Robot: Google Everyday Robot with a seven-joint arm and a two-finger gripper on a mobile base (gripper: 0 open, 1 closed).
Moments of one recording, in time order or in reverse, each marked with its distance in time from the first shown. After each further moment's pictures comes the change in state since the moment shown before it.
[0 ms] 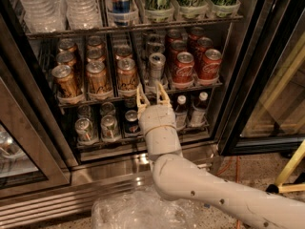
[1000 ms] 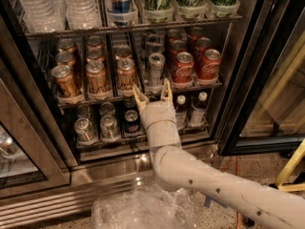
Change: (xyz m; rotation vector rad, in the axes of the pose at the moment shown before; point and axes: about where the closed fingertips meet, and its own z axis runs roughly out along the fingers) arm 0.018 -0.013 0.021 0.026 0.022 -0.018
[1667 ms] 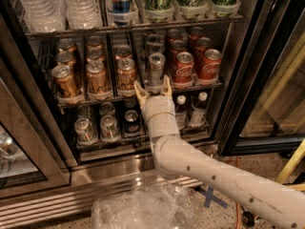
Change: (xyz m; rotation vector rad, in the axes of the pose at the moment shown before) arm 0.018 -0.005 0.029 -0.003 0.028 -0.002
